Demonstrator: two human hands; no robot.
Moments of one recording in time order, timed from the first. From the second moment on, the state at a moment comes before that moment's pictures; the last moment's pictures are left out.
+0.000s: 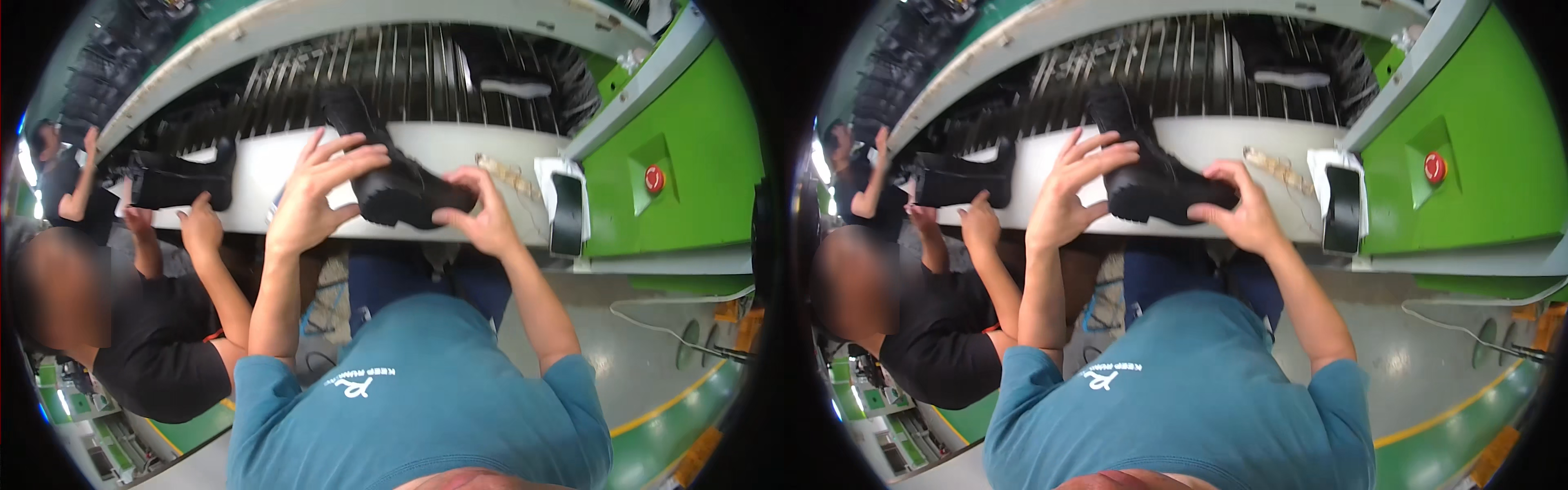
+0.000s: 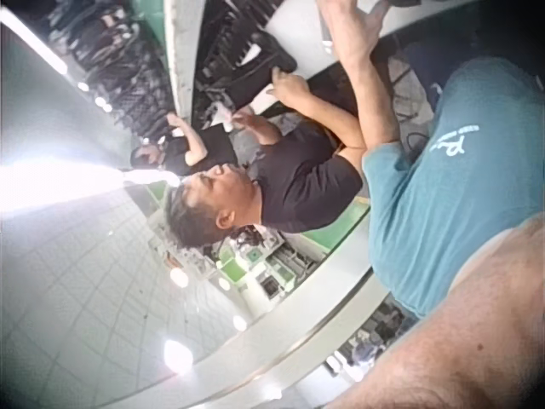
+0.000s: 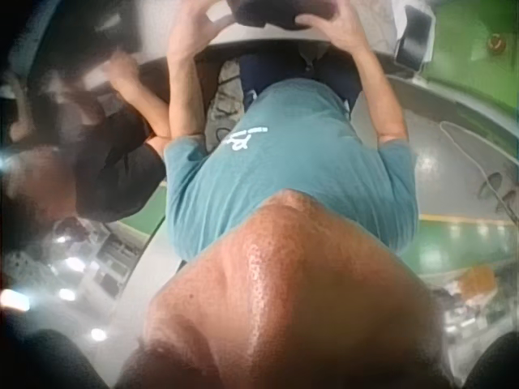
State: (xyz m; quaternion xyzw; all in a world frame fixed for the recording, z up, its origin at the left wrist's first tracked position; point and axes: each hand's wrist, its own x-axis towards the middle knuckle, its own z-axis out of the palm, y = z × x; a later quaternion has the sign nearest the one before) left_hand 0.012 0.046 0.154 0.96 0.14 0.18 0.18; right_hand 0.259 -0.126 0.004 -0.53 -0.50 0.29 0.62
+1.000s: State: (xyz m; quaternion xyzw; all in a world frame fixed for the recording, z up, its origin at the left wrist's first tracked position) left_hand 0.026 0.013 -0.006 0.83 0.19 0.42 0.33; right_hand 0.248 -0.103 0.061 -0.64 -0.68 0.09 0.35
